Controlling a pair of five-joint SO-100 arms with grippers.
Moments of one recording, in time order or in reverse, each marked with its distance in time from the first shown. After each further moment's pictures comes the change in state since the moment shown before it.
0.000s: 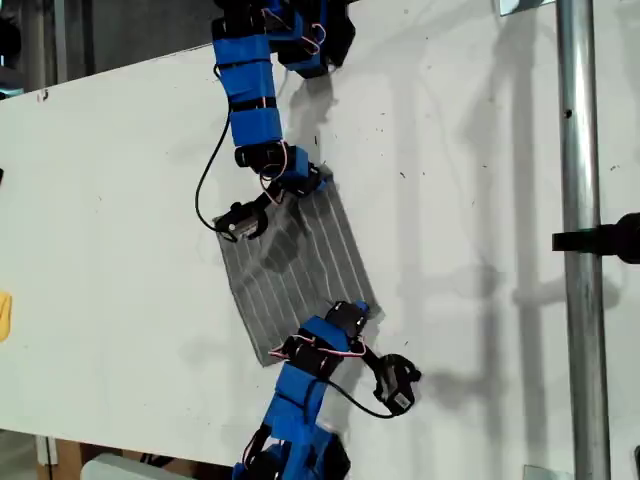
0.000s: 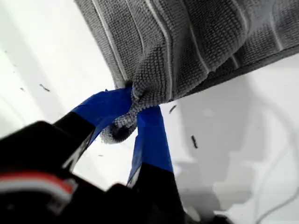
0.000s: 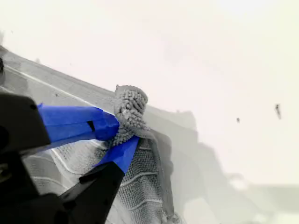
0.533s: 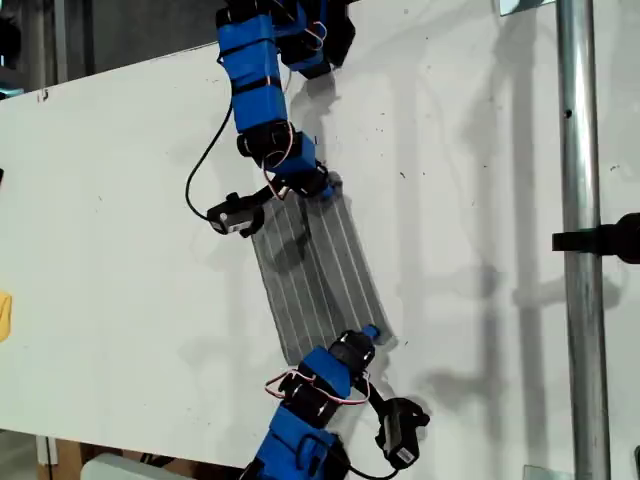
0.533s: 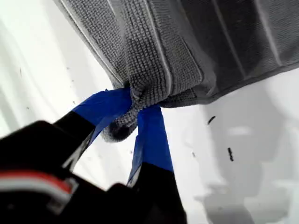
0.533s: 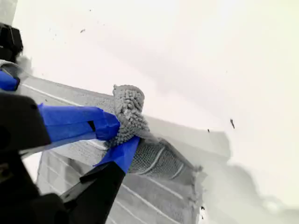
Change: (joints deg) arm 0 4.5 15.2 3.4 6.7 -4.0; arm 1 -1.3 3.3 -5.4 1.3 6.5
